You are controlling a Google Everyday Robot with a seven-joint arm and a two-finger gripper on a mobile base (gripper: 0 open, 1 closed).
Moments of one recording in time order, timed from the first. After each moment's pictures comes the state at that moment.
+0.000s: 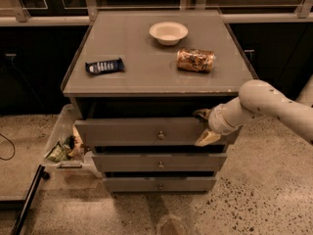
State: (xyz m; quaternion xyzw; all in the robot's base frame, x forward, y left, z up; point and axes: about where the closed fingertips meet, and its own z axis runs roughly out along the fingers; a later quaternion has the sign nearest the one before) arm 0.606 -0.181 0.630 -0.69 0.66 0.08 0.29
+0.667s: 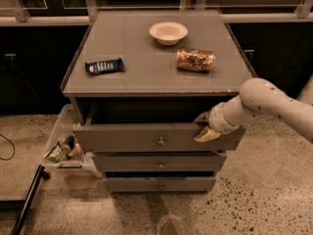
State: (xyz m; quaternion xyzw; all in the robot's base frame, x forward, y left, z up) arm 0.606 -0.181 0.636 -0.69 0.66 0.08 0.29
